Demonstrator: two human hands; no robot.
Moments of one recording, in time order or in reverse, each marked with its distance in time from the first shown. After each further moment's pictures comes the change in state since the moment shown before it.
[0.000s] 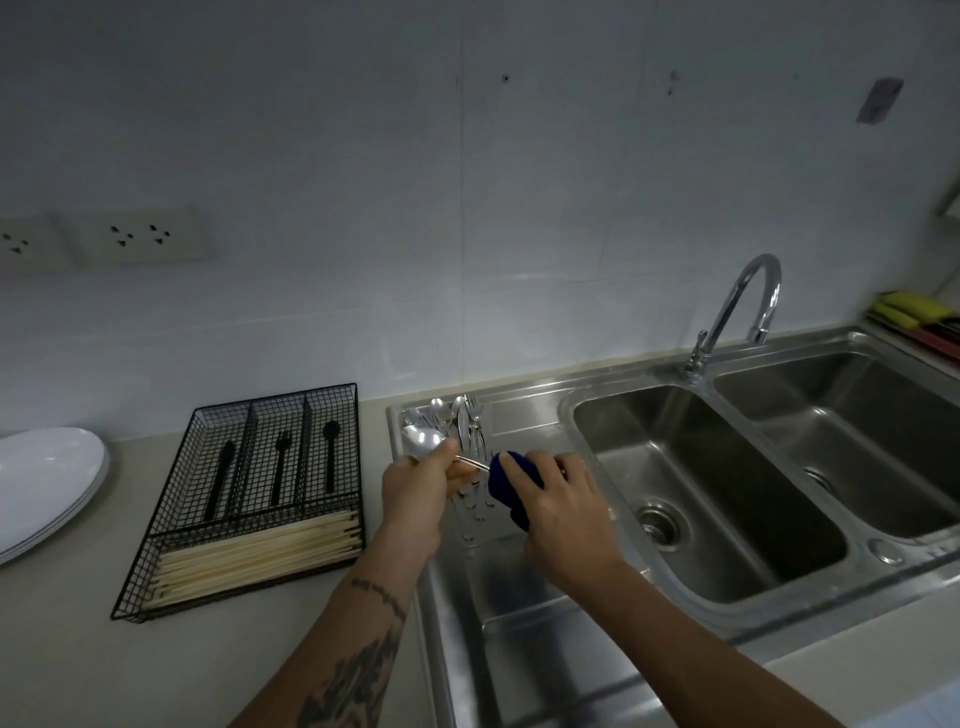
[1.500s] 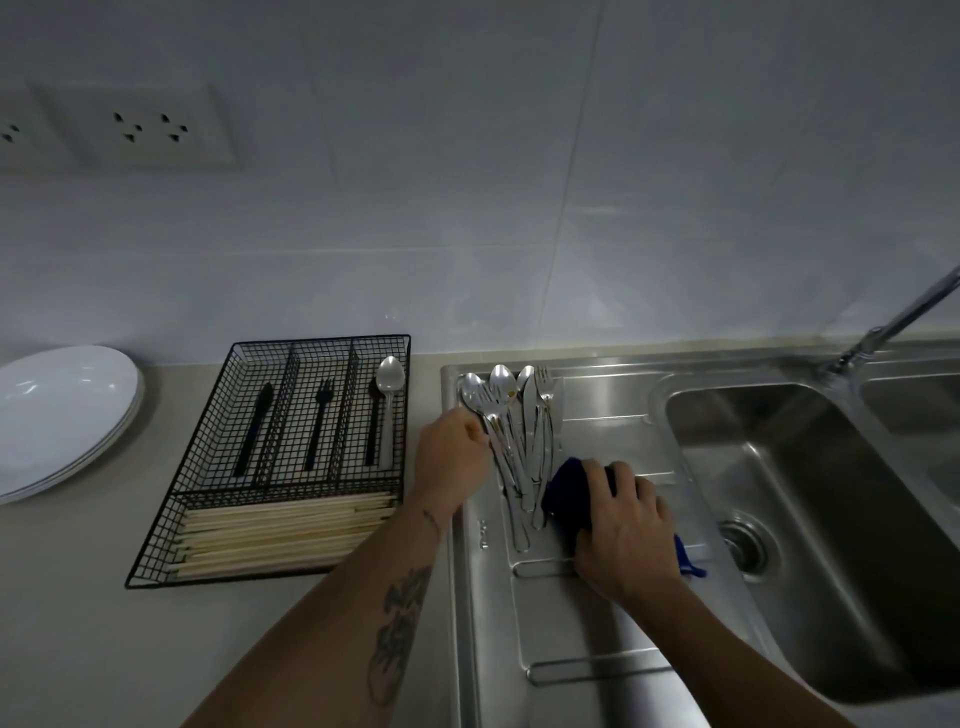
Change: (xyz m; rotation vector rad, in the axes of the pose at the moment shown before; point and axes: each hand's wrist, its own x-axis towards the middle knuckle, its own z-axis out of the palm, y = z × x) left_hand 0.137 -0.029 -0.016 1.006 0.090 0.308; right_hand 0.057 0.024 0.087 0.055 -0.298 0.162
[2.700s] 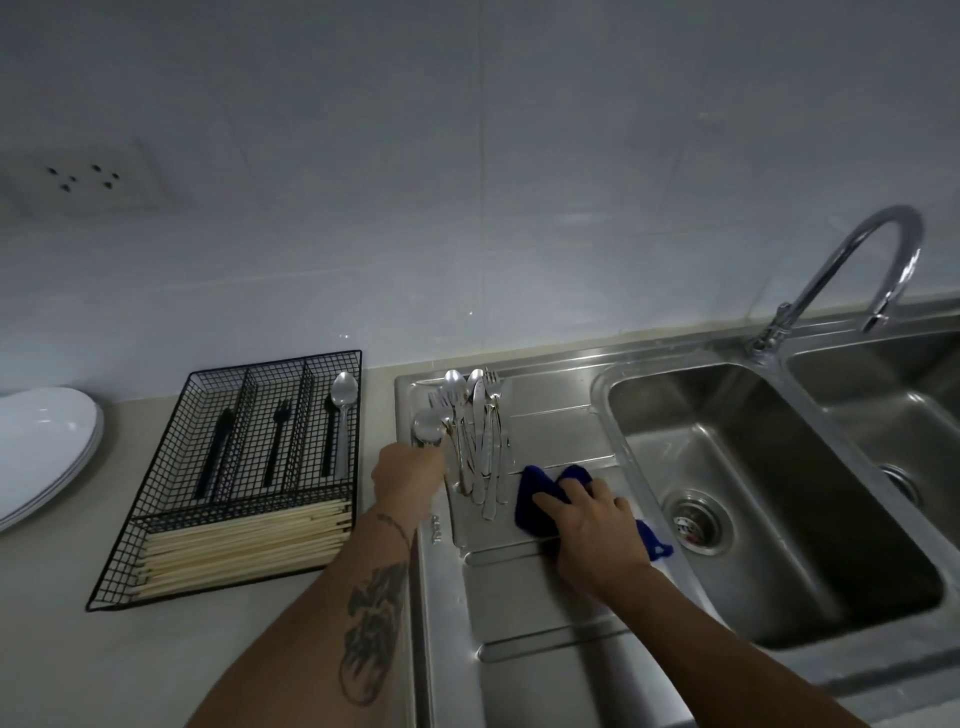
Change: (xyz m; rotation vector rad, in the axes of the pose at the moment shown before) left_hand -0.024 0.025 0.007 -0.300 0.028 -0.555; right_hand -0.020 0.037 -0.006 -0.069 -0.168 -0.137
